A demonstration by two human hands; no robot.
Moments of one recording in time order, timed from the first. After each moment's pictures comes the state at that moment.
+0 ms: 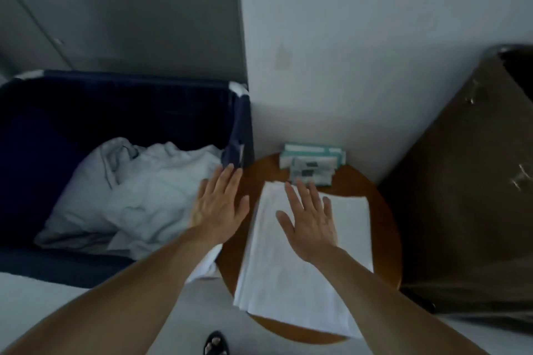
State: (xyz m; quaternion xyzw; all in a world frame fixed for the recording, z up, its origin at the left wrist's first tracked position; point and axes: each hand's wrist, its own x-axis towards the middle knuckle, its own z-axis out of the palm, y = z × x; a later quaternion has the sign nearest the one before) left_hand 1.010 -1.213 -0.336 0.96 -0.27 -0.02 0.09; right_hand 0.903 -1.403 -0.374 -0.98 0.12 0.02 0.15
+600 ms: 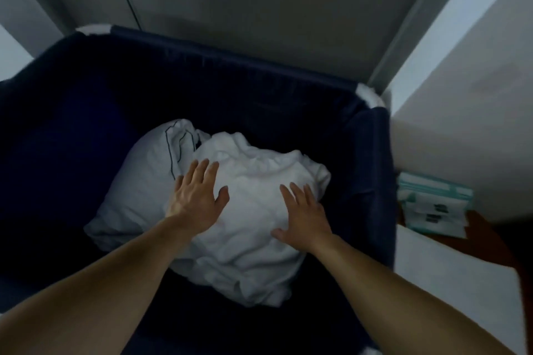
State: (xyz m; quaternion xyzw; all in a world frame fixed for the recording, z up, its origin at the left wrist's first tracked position) left_hand 1.270 -0.947 -0.416 0.98 -0.13 -0.11 0.10; right_hand 1.193 -1.185 -0.452 -0.96 0.04 0.25 0.14
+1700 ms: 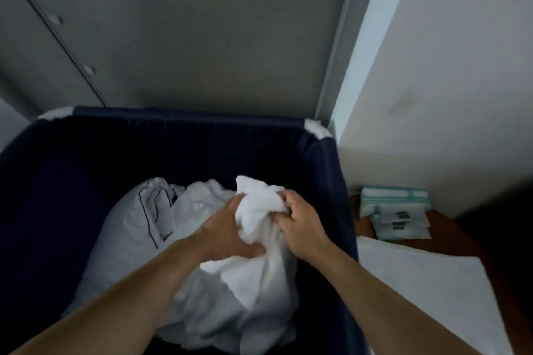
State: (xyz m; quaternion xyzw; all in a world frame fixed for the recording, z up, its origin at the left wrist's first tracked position) left_hand 1.285 -1.036 -0.350 0.87 -0.26 -0.29 0.29; right_hand 1.187 -1.210 -0.318 -0.83 0.15 -0.04 0.54
